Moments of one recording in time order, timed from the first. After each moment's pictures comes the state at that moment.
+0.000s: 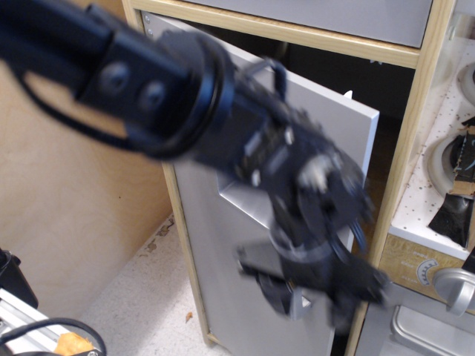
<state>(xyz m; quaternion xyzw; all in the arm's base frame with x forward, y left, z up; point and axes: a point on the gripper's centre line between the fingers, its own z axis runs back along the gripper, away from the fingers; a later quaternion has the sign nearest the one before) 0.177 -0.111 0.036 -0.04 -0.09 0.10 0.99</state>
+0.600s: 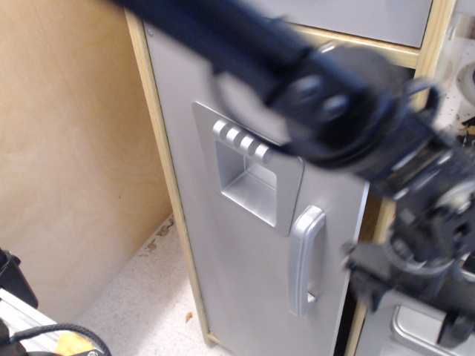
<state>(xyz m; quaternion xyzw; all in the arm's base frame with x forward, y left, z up) 0.228 -0.167 0.030 -0.05 -0.11 -0.05 0.99</state>
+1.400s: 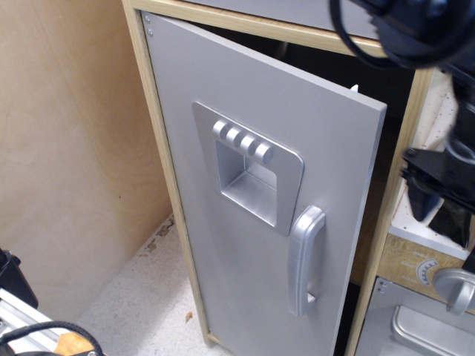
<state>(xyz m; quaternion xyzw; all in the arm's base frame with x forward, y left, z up) 0.301 -0.161 0.051 -0.04 -0.12 -0.13 0.98</state>
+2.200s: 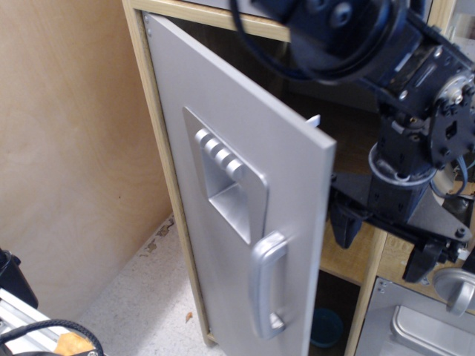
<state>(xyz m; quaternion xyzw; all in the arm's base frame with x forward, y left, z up) 0.244 -0.126 0.049 -0.01 -0.07 -0.03 1.00</state>
